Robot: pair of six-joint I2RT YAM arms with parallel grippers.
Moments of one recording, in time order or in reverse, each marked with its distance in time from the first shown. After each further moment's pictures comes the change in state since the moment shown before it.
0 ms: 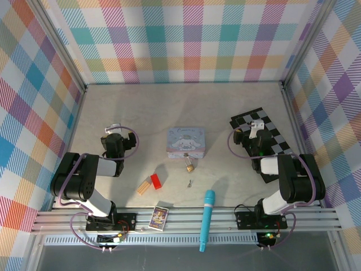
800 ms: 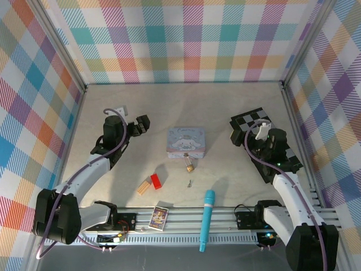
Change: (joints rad) left arm -0.139 -0.404 0.307 -0.697 0.331 -0.367; right arm -0.001 -0.638 0.115 -0.809 -0.409 0.375
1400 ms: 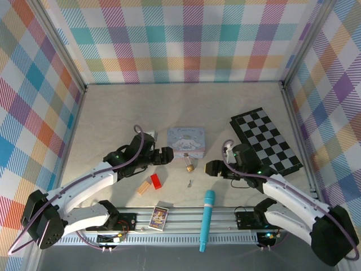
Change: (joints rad) left arm -0.478 -0.074 0.064 -0.538 -0.077 -0.220; right arm 0.581 0.060 -0.074 -0.207 0.059 0.263
